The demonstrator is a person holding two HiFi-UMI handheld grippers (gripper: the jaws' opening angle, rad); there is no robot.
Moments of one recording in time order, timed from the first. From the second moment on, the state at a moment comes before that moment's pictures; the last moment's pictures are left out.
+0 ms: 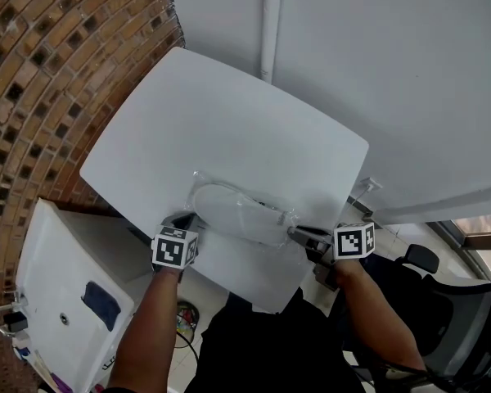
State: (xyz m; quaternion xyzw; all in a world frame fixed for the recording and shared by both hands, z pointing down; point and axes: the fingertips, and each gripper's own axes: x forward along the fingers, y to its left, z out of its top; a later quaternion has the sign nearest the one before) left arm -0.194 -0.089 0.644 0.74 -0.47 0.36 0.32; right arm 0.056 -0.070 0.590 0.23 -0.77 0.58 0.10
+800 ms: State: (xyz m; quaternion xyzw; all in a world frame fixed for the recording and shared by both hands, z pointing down) left arm -0.200 -0.092 0.646 0.72 -0.48 0.40 0.31; right arm 0.116 -0.077 0.578 0.29 -0.77 0.57 0.07
